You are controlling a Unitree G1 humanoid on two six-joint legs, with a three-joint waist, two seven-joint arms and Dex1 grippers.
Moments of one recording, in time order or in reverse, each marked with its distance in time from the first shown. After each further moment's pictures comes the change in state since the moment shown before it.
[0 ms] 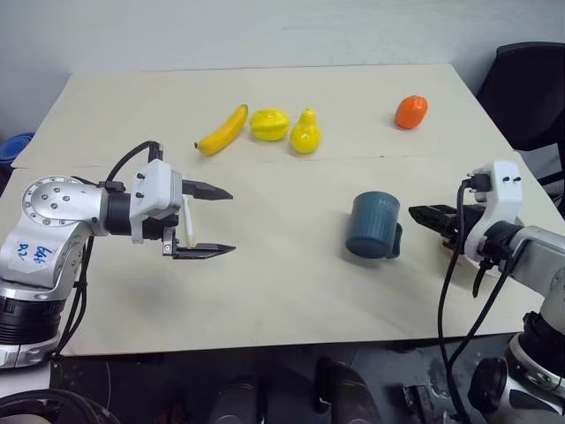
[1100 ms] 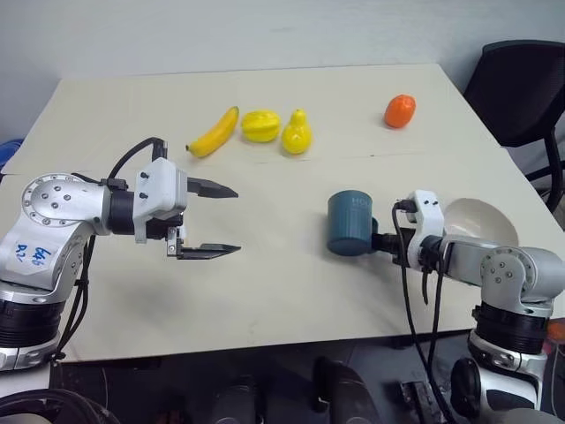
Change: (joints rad) left arm -0.012 0.002 0.002 -0.065 -0.008 0.034 0.020; right arm -0.031 0.065 0.269 0.333 0.011 -0.109 -0.085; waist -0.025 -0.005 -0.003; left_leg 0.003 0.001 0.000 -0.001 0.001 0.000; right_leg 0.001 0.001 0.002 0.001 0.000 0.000
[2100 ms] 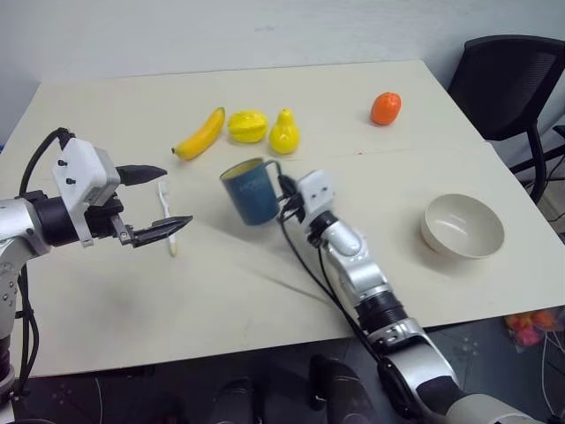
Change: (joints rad) left arm 0.263 0.082 0.373 -0.143 -0.069 0.248 0.240; right arm -0.140 0.430 0.499 0.830 -0.583 -1.791 -0.016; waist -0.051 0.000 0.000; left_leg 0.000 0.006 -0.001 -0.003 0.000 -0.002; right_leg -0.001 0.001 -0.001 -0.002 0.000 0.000
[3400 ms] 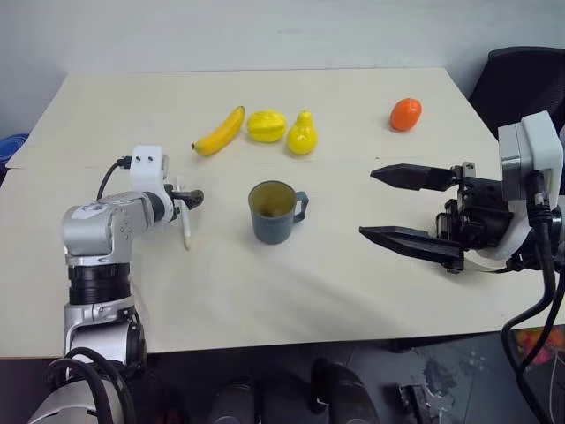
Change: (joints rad) left arm -0.507 -0.507 -0.213 0.550 0.266 0.590 0.853; right arm 0.233 -0.996 -0.522 -1.194 1.242 1.124 0.503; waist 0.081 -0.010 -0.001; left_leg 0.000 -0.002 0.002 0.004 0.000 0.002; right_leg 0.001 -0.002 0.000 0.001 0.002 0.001
